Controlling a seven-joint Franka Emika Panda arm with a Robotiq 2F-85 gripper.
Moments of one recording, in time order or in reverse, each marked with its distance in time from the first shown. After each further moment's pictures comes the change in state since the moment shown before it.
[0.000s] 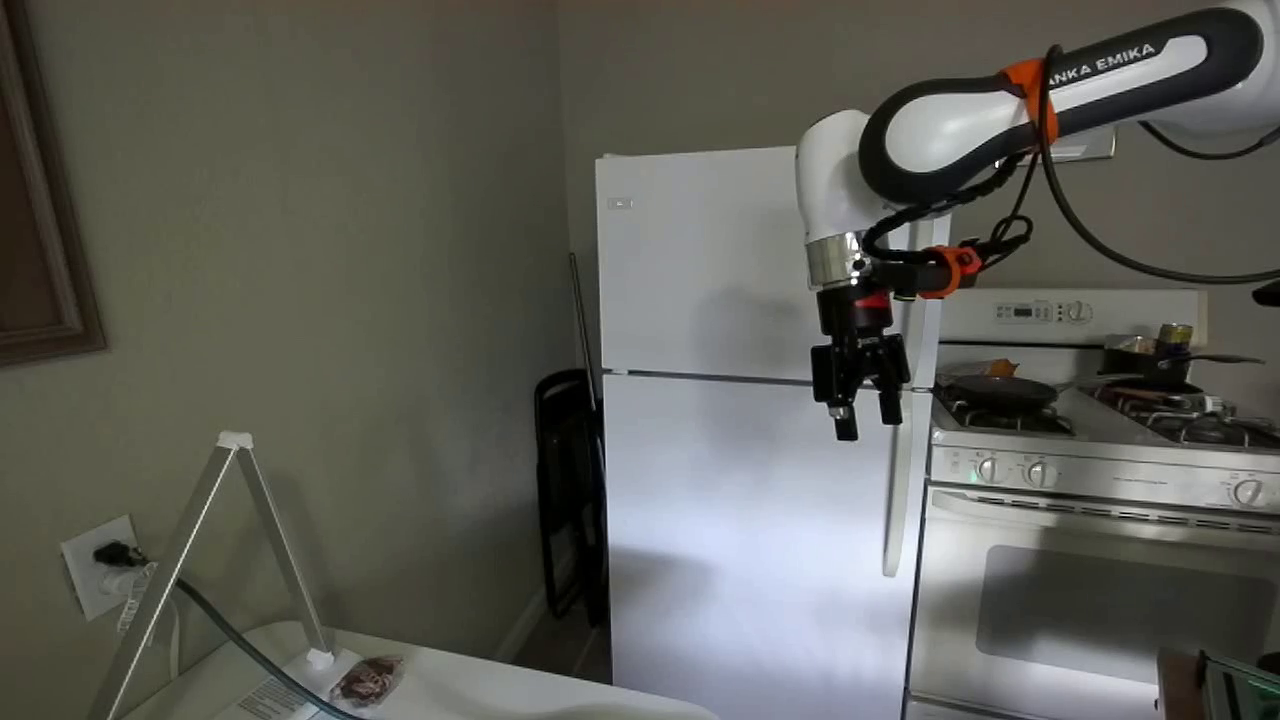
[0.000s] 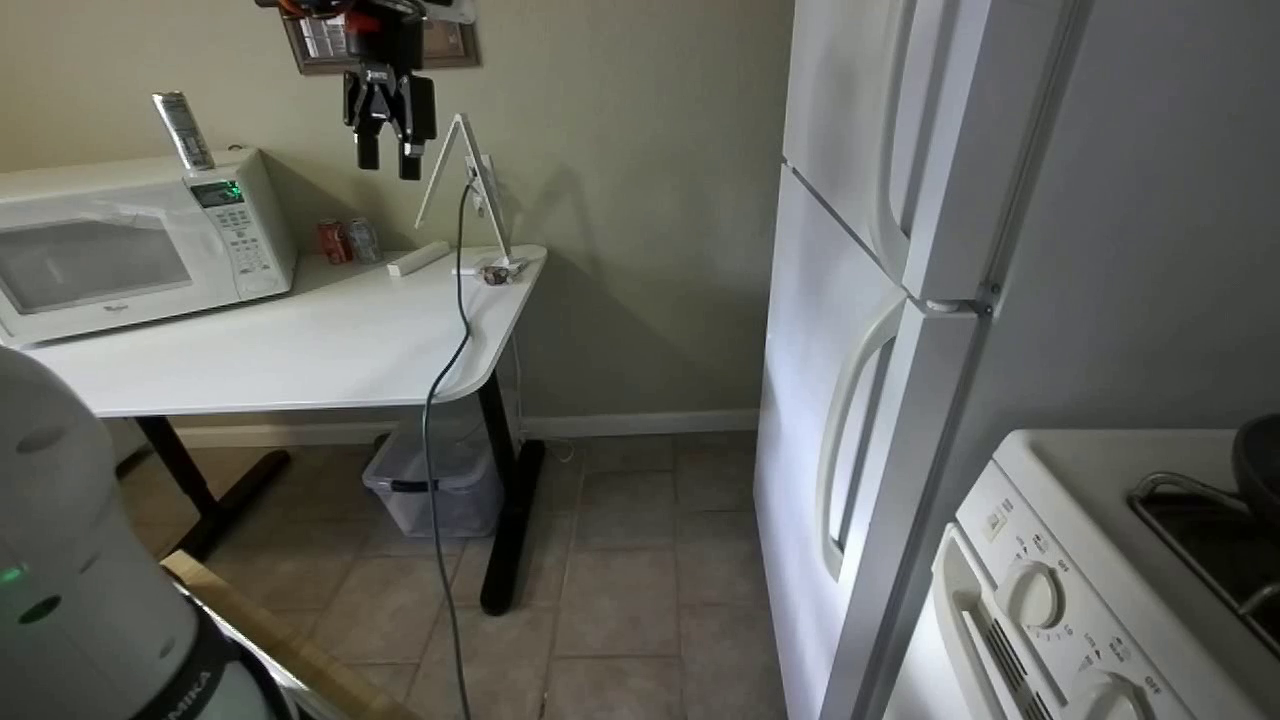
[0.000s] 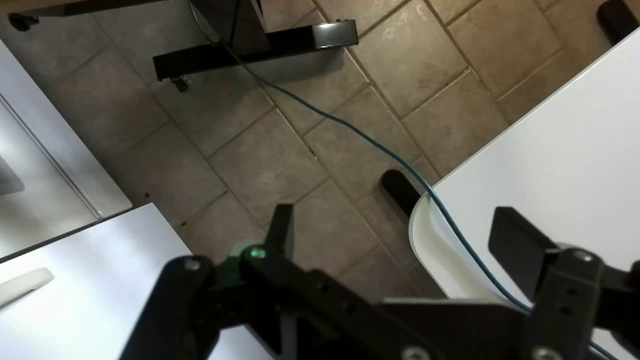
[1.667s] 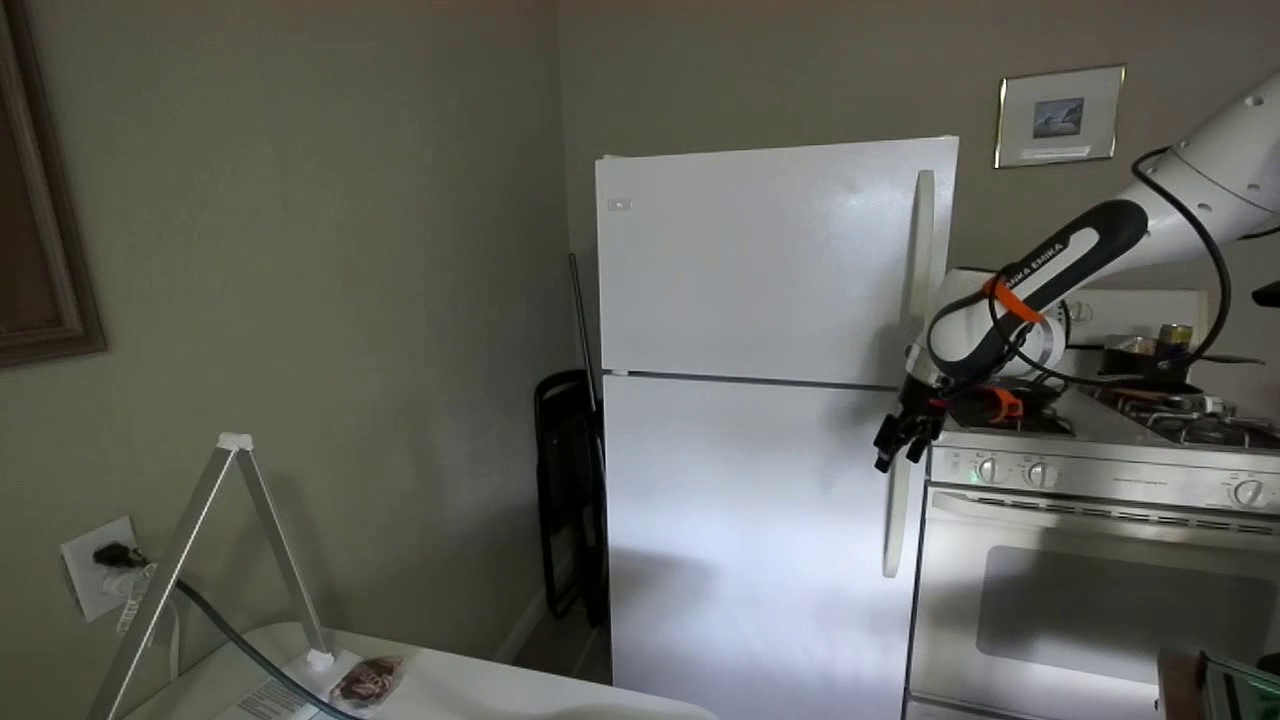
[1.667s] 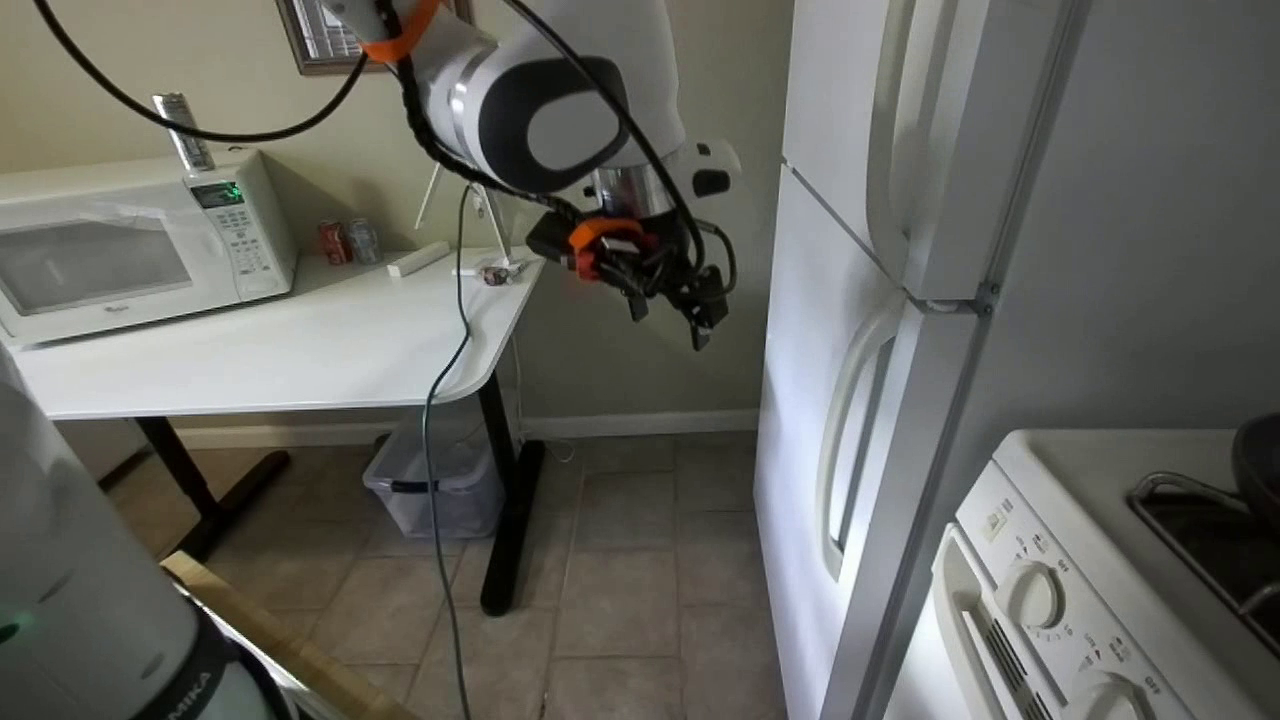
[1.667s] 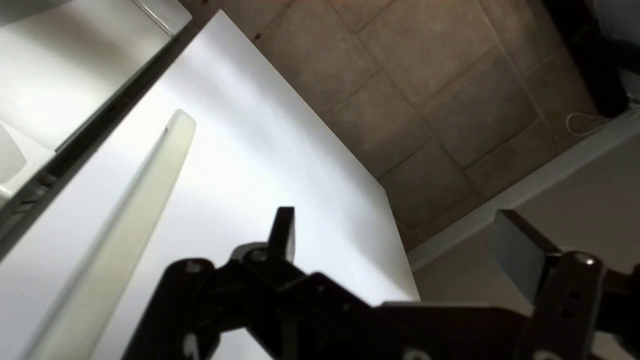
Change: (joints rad) arm -0.222 0.067 -0.408 -0.499 -0.044 1.027 -0.612
